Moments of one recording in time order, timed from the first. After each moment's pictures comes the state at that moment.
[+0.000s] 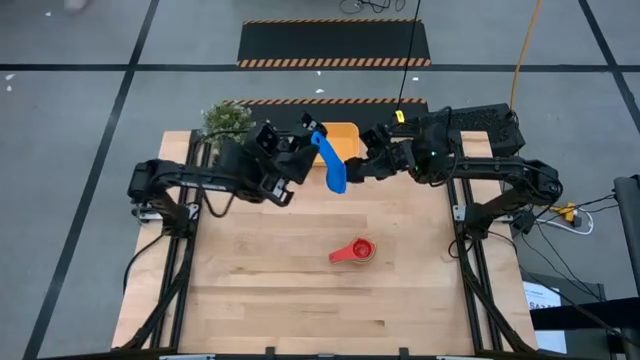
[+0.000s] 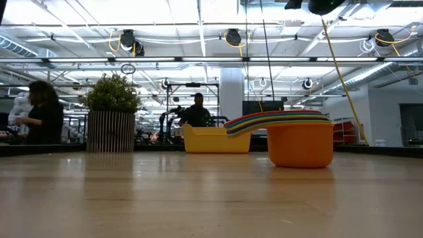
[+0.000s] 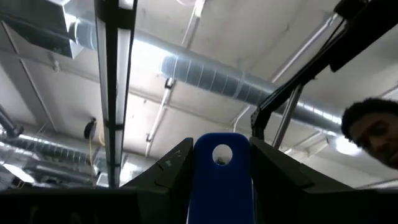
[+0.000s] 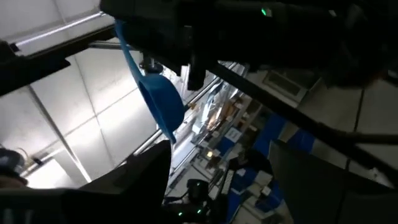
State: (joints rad) left arm -0.03 1.70 1.53 1.20 0.12 -0.34; right arm -0.28 1.41 1.01 1.07 -0.80 1.56
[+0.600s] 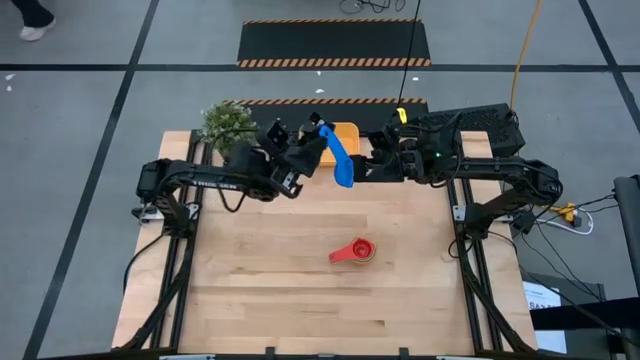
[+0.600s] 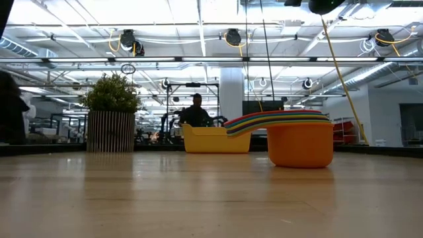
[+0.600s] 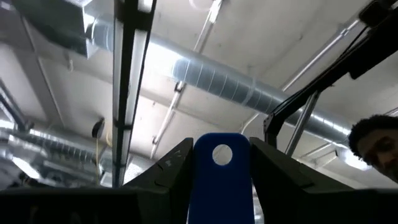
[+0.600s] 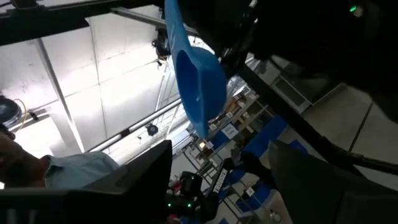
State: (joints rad) left arm 0.01 1.76 1.53 1.28 0.08 -0.41; right arm -0.27 1.41 1.01 1.15 -0.85 1.42
